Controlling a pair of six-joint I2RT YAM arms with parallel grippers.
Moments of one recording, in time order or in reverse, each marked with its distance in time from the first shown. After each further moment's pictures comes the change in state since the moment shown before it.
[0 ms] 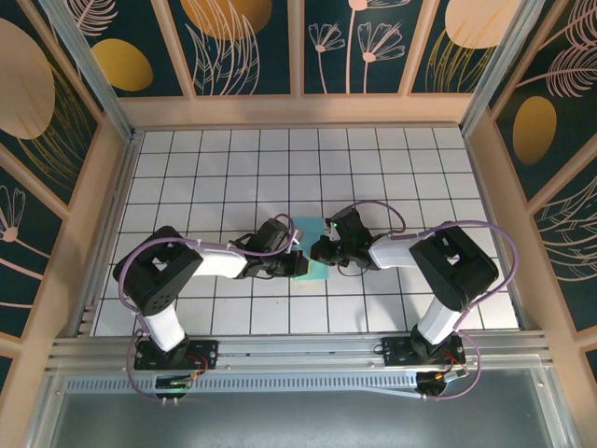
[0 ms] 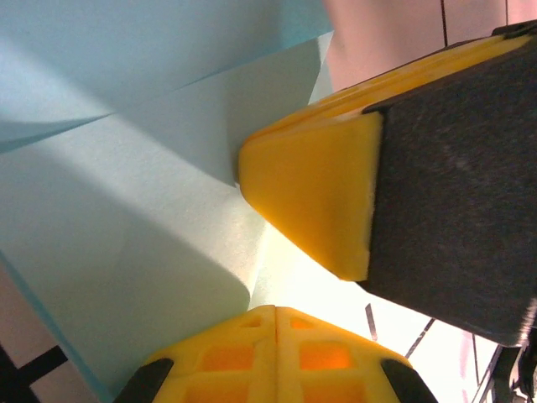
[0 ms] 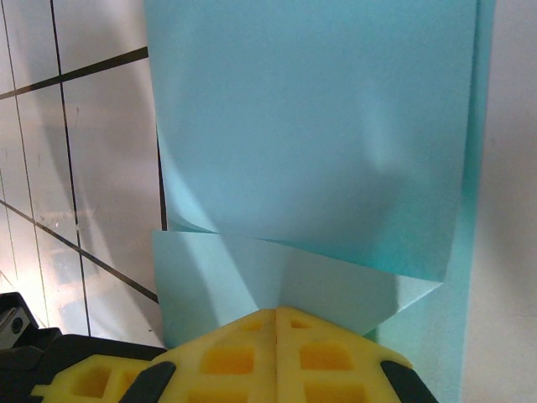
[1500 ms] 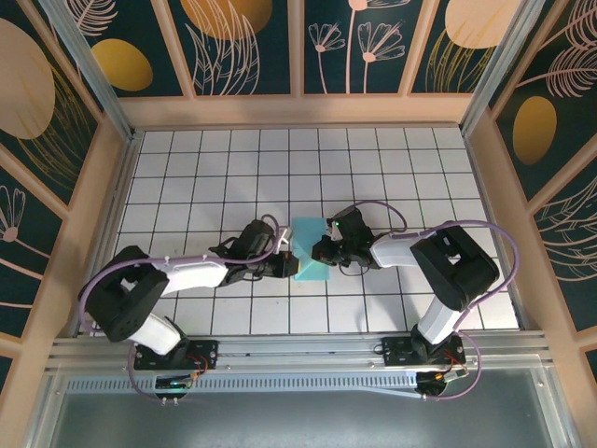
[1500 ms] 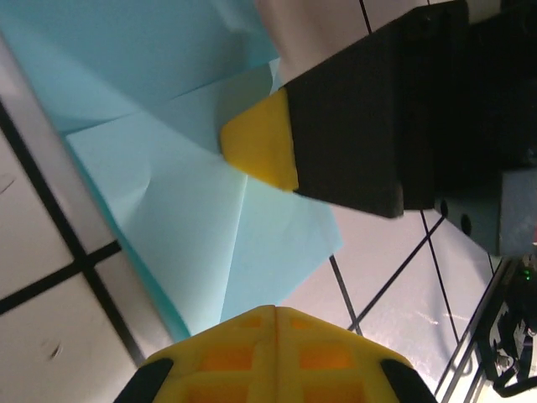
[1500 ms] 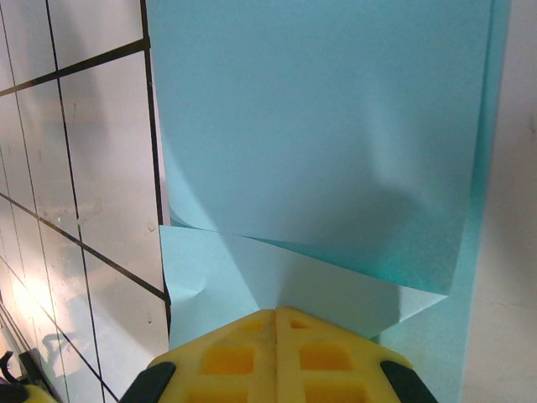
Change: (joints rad) left arm 0.019 -0.204 -0.096 -0.032 -0.024 0.074; right arm -0.021 0.000 0.002 -0.019 -0.034 -0.004
